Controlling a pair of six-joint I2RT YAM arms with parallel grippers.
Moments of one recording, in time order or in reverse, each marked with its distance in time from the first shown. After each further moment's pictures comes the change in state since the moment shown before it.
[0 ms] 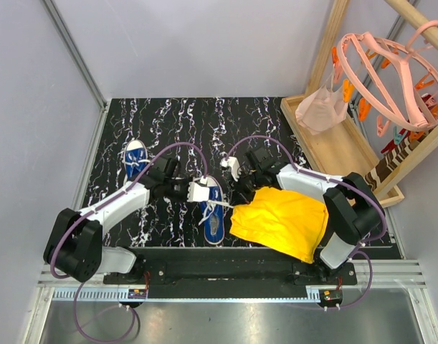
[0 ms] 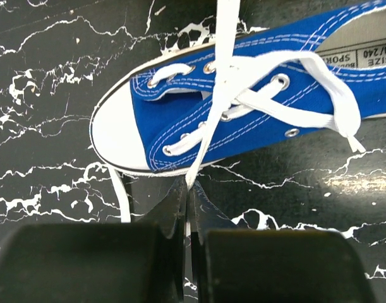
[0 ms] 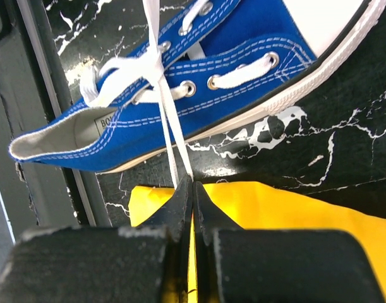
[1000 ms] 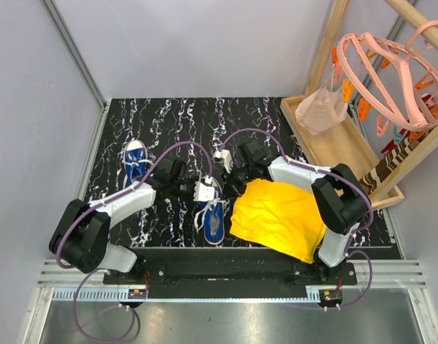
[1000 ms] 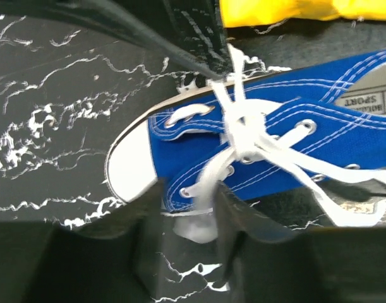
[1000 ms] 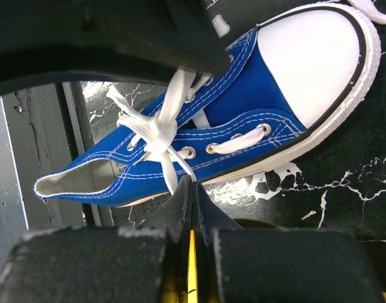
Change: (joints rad) left arm -0.041 0.069 -0.028 0.196 0.048 -0.054; right arm 0.000 0.128 0.139 0.016 -0.097 0.043
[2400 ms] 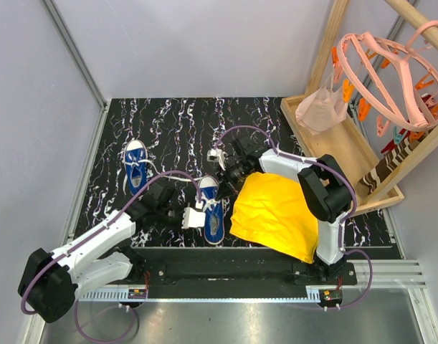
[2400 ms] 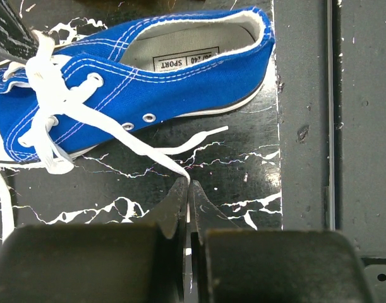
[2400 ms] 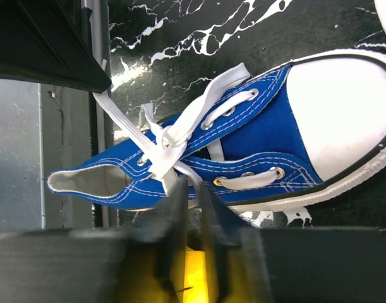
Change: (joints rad) left arm -0.132 -0.422 -0.162 -0.387 -0.092 -0.172; right arm -0.016 0.157 0.159 -0.117 -0.192 -0.136
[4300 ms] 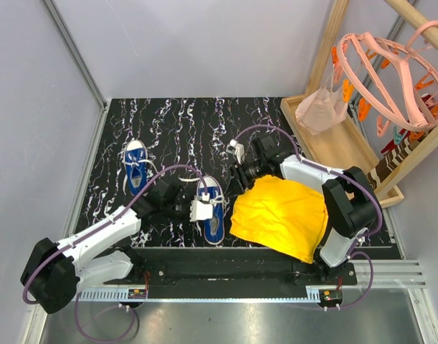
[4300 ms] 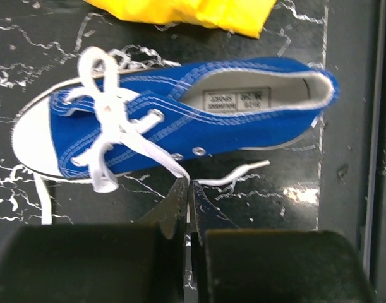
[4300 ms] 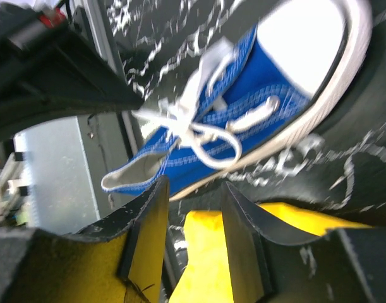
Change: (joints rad) left arm -0.055 0.077 0.032 0.170 -0.073 -0.117; right arm -0.086 -0.232 -0.232 0.149 0.047 0.378
